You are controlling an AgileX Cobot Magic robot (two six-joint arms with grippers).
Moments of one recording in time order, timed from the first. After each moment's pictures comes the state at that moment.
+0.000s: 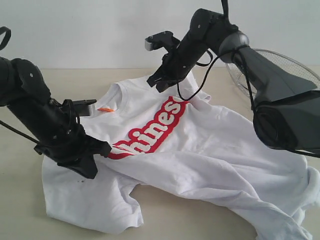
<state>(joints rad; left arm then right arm) -0.28 1.91 -1.03 -0.50 0.75 0.37 0.22 2.79 -2.80 0.37 1.20 -0.50</state>
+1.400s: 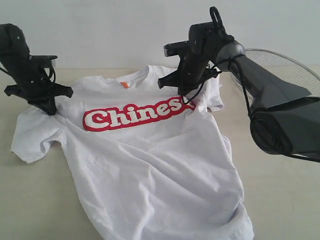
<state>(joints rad) 0.02 2.37 -1.85 -0.10 0.94 0.16 0.22 2.85 -2.81 0.03 1.18 0.02</state>
